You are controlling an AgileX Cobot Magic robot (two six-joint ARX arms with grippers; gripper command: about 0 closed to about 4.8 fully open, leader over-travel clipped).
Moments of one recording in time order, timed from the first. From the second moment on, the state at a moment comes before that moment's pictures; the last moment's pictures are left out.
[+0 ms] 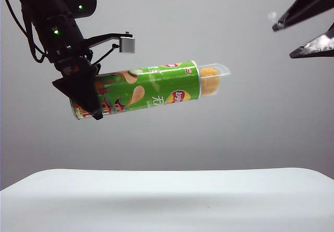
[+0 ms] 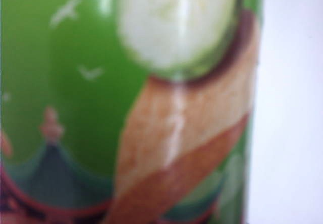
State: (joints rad) left arm -0.38 1.65 1.28 -0.73 0.25 0.95; right arm 0.00 1.07 0.73 -0.25 -0.82 0.05
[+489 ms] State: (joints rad) left arm -0.39 1.77 1.23 -0.76 0.33 0.90; right arm 0.11 0.86 0.74 -0.40 -0.54 0.01
